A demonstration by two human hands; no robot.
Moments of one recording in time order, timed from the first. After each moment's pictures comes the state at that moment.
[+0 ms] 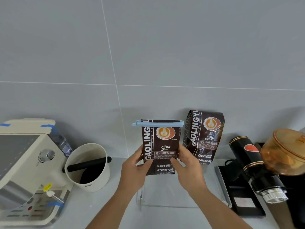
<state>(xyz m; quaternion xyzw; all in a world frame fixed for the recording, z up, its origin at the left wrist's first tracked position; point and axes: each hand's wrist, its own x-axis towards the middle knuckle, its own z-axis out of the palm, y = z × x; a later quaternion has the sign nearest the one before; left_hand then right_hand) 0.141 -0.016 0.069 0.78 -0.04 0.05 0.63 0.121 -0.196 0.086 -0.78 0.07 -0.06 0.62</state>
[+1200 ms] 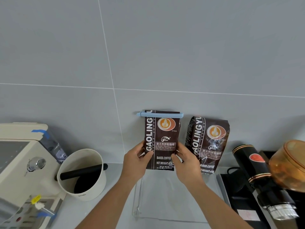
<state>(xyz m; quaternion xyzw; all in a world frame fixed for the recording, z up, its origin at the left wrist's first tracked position) 0.204 -0.027 0.068 0.79 -0.03 0.05 0.61 0.171 -0.203 0.083 -0.81 0.09 -0.07 0.57</state>
